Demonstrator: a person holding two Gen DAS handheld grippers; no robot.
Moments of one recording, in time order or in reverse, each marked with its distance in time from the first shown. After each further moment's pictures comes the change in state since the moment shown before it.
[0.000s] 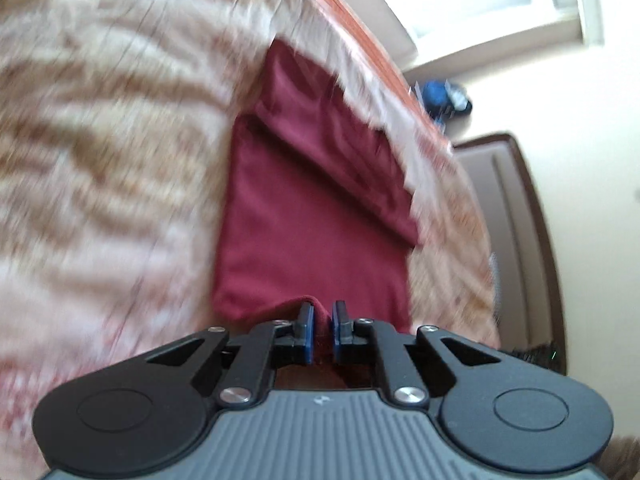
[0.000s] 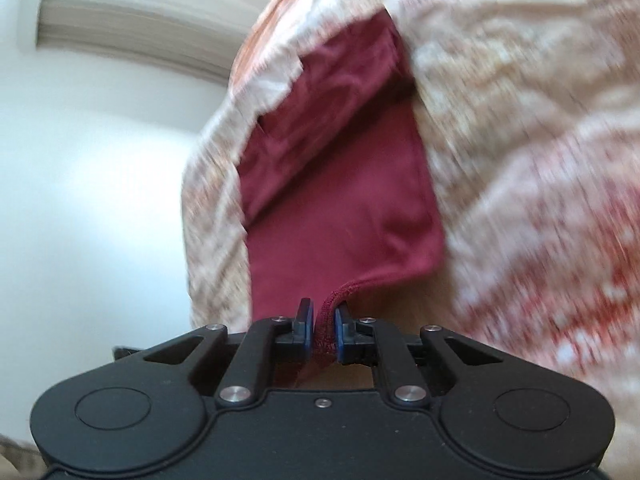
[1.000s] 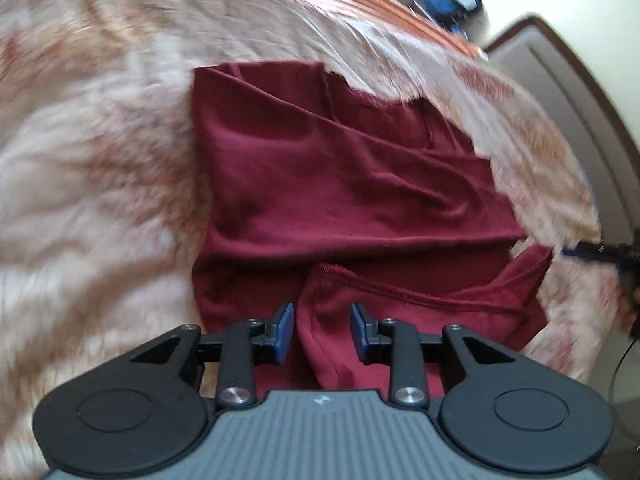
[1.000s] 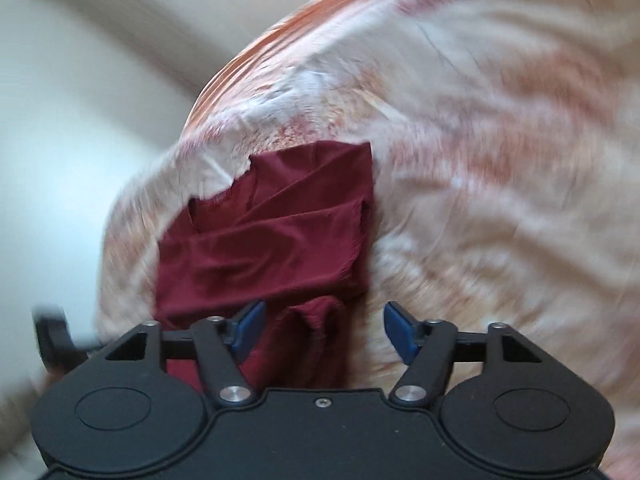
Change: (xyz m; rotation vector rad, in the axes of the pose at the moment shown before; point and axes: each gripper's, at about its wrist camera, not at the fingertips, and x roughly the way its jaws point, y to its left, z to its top) left arm 0.168 -0.049 0.125 0.427 0.206 0.315; right arm 0.043 -0.002 0.162 -0.327 -0.084 -0.277
